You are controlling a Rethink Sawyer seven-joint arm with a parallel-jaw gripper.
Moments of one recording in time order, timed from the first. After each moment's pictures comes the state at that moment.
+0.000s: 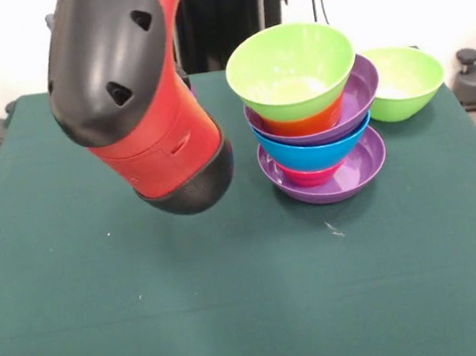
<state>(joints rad) -0.10 0.24 -0.77 0.36 -0.62 2.29 2.57</state>
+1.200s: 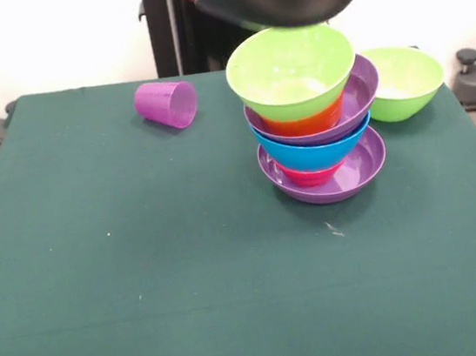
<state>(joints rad) -0.03 0.02 -0.85 0.26 -0.48 2.30 2.60</state>
